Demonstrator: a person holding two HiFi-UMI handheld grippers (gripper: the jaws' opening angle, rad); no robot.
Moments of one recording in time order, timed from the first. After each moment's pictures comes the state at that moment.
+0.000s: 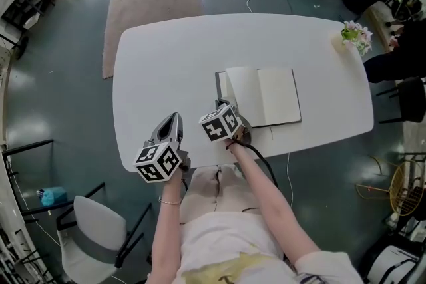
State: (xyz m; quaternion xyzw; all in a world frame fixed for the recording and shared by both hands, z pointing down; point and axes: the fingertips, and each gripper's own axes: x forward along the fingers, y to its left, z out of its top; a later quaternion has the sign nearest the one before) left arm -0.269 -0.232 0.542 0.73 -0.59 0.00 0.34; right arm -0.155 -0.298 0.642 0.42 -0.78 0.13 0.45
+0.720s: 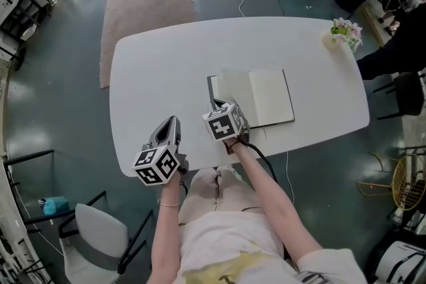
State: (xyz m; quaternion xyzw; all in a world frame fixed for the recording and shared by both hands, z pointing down) left arm -0.253 -0.233 0.534 0.74 -0.58 0.00 0.33; right arm -0.149 -0.302 0.614 0.41 -0.81 0.21 0.36
